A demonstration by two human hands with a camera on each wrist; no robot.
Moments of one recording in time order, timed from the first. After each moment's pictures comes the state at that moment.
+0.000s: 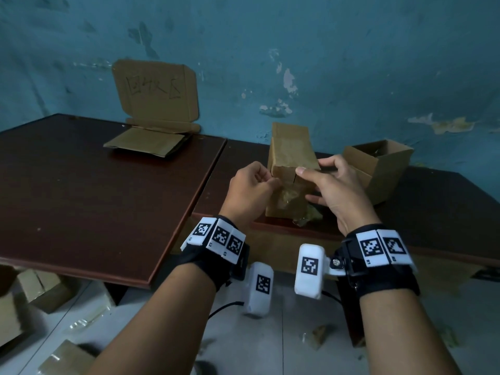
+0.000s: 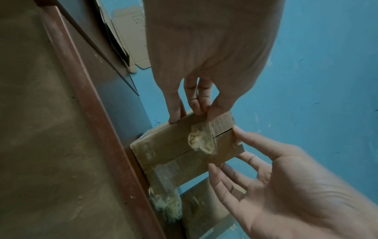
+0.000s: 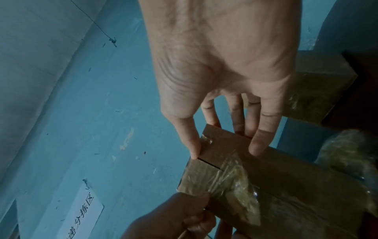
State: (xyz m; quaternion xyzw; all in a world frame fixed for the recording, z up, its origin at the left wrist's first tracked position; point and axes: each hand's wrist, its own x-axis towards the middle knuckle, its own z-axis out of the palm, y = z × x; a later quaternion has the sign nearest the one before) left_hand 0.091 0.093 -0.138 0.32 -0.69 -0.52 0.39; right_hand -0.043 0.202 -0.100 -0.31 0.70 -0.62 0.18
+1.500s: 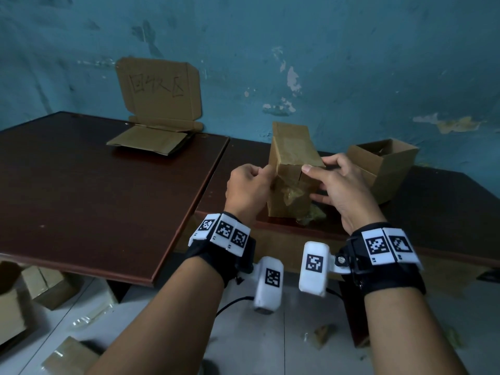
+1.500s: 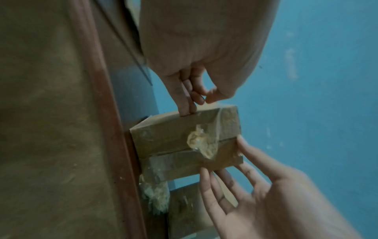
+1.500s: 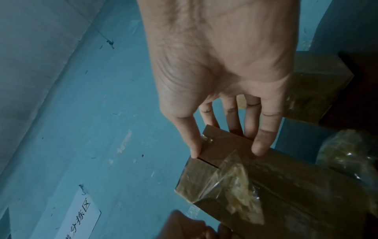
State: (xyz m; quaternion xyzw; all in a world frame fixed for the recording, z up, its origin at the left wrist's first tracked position) left_hand 0.091 0.092 -0.137 0.36 -0.60 -0.58 0.41; right_hand -0.051 0.199 -0.104 -0.33 0.69 -0.61 0.19
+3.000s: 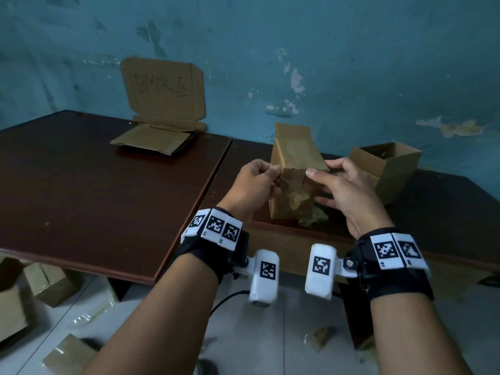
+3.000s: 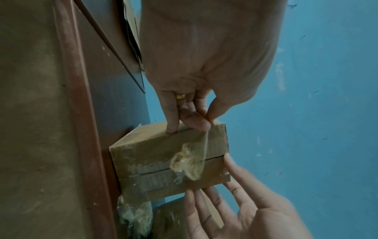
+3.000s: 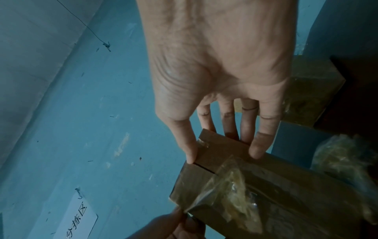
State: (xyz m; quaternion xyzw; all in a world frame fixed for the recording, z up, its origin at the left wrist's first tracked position) left_hand 0.103 0.098 -0.114 0.30 -0.63 -0.63 0.34; right_hand -0.051 0.204 -0.104 -0.33 0.68 -0.63 0.20
